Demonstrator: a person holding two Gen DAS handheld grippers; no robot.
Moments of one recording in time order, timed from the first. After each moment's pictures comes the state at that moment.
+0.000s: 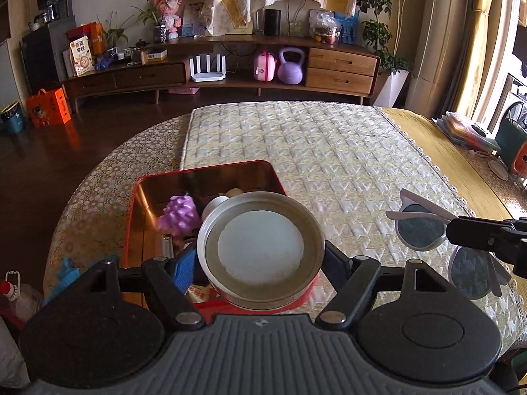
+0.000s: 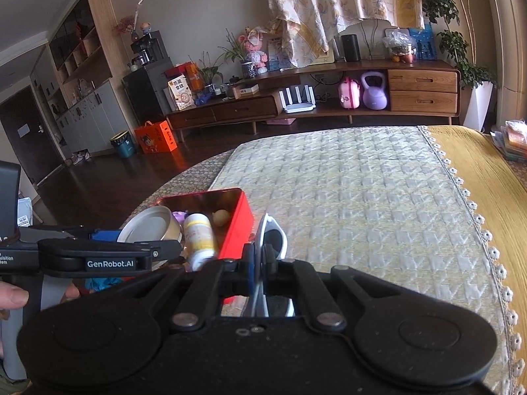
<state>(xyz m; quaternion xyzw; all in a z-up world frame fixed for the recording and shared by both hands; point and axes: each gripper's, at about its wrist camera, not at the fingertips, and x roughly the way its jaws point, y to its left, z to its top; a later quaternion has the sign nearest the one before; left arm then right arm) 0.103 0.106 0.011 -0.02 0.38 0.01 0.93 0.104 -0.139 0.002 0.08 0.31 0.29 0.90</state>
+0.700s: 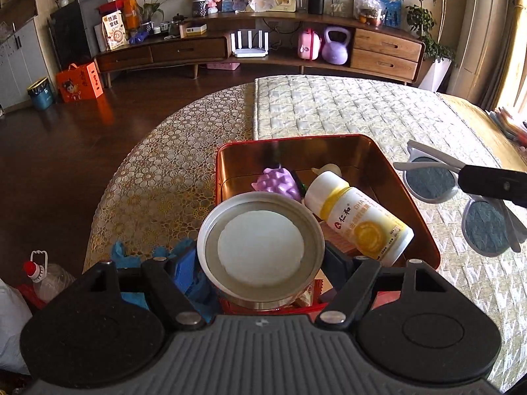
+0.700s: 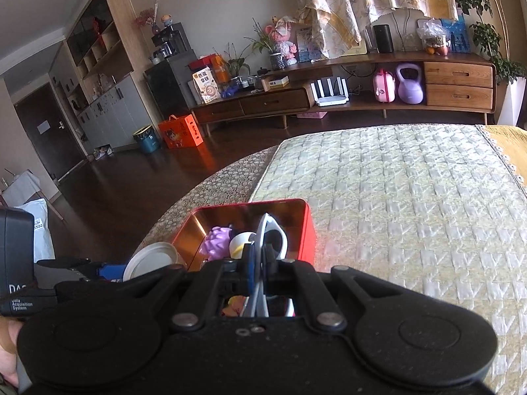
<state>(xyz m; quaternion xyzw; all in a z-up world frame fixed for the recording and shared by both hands) 0.126 0.184 -0.026 -0.02 0.41 0.06 0.91 0.152 -0.056 -0.008 0.09 0.32 0.32 0.89</state>
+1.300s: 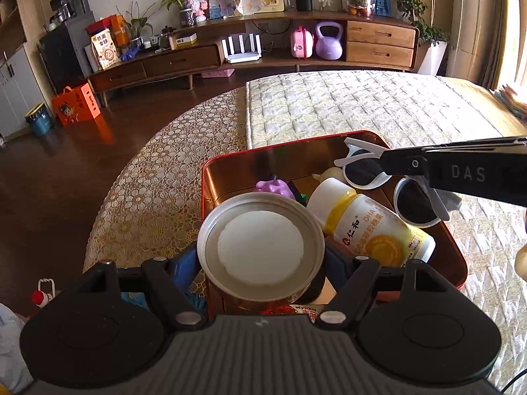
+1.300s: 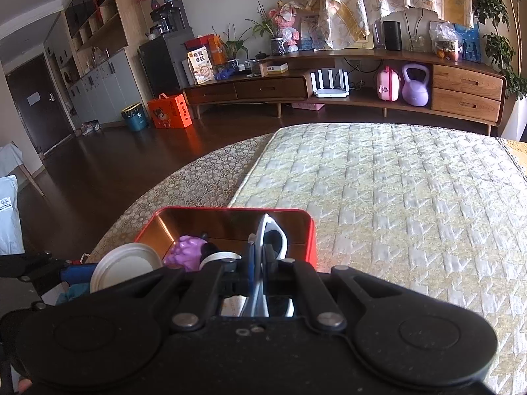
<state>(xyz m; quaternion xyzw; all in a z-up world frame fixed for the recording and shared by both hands) 0.153 0.169 -0.044 0.05 0.41 0.06 0.91 0.193 -0.009 -0.043 0.03 0.33 0.31 0.89</state>
